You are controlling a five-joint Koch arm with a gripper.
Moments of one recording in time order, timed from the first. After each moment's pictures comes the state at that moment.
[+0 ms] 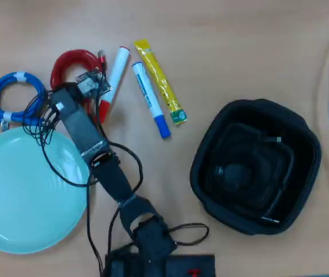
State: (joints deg) arm 57.7 35.2 25.8 76.0 30.3
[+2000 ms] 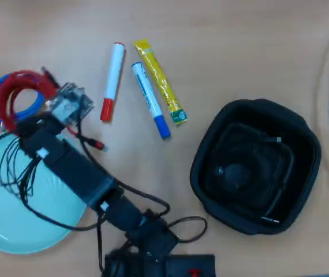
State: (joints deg) arm 43.2 70.6 26.0 98.4 23.2
